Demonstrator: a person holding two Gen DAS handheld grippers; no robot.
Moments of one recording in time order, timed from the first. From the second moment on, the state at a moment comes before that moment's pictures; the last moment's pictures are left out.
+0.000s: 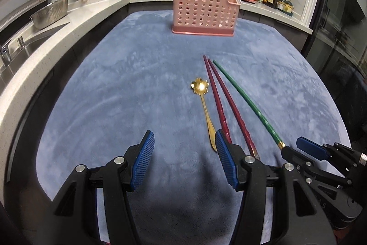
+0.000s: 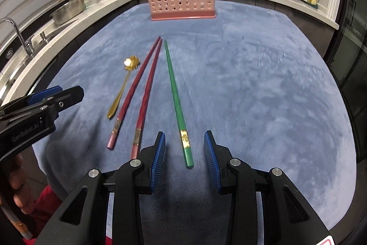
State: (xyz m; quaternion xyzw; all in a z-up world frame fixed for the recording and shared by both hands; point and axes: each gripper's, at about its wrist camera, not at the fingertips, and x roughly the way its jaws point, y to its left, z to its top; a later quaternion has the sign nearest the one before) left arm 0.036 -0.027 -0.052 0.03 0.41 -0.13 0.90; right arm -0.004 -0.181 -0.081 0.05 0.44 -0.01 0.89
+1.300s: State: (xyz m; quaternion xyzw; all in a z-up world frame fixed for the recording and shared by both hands) left arm 0.032 -0.059 -0.091 0.05 0.45 -0.18 0.87; right arm -0.005 -0.188 -0.096 0.06 0.45 -0.03 0.89
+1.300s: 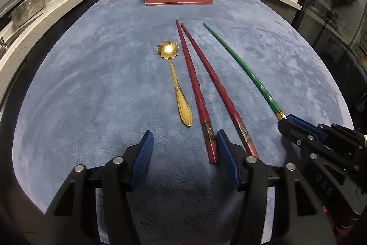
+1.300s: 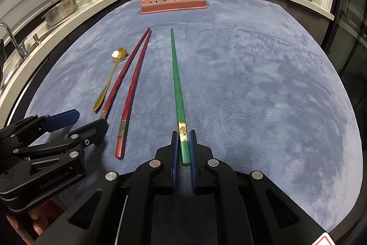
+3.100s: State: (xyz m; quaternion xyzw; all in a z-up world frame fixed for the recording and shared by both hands) left arm 0.136 -0.048 0.125 0.01 0.25 -0.18 0.95; right arm 0.053 -0.238 0.098 0.10 0.27 -0.04 0.96
